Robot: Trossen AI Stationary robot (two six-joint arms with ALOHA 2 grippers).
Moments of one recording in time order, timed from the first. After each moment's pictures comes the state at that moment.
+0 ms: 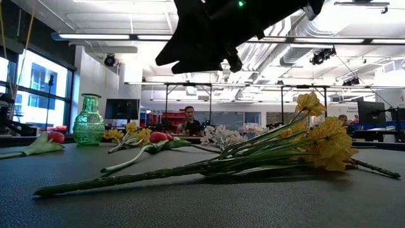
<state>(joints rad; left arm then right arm) -1.34 1.51 0.76 -0.63 -0.76 -1.34 0.32 1.92 1.18 0.25 0.64 0.36</state>
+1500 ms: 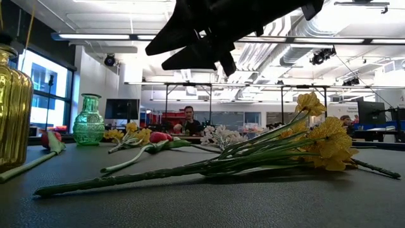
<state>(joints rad) -1.06 1.48 0.68 -0.22 -0.71 -0.63 0.33 1.92 1.18 0.29 0.50 0.43</state>
